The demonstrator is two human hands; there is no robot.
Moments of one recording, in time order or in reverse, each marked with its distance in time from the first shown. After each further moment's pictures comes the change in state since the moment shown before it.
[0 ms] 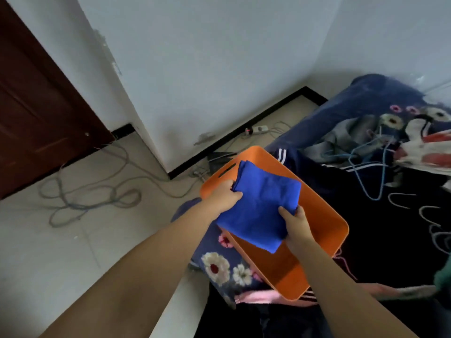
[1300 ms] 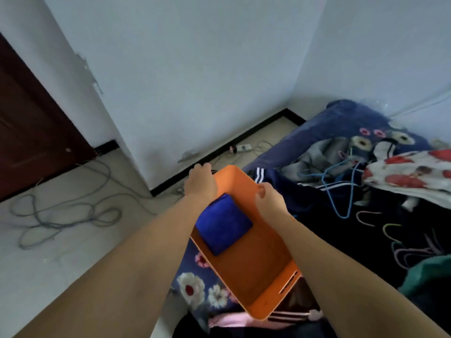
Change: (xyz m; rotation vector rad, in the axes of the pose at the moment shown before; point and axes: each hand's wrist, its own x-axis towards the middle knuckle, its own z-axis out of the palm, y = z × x) left_hand 0.030 0.059 -0.011 0.449 0.449 0.117; right_hand 0.010 -0.111 0.014 -1.003 -0.028 -0.337
